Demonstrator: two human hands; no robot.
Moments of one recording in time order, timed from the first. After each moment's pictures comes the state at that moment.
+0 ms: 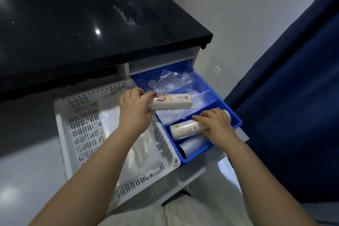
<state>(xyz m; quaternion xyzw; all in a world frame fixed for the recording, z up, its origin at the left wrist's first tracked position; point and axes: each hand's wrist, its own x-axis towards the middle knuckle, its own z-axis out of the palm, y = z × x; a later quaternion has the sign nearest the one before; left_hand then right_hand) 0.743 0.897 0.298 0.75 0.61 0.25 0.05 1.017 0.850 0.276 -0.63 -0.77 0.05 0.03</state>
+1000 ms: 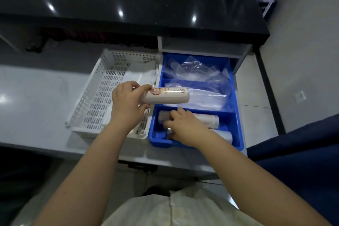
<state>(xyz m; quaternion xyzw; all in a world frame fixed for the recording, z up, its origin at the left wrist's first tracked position) 0.830 0.804 0.305 0.53 0.82 0.22 -0.03 1.015 0.887 0.275 -0.17 -0.98 0.10 -0.06</state>
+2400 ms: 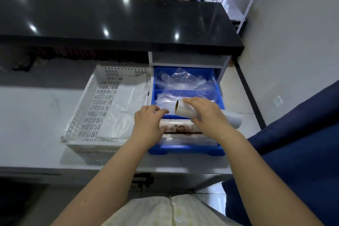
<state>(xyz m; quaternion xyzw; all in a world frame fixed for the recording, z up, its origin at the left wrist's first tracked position) 0.880 0.810 0.283 0.62 0.77 0.15 0.04 1.071 0.905 0.322 -0.38 -0.90 0.18 0.14</state>
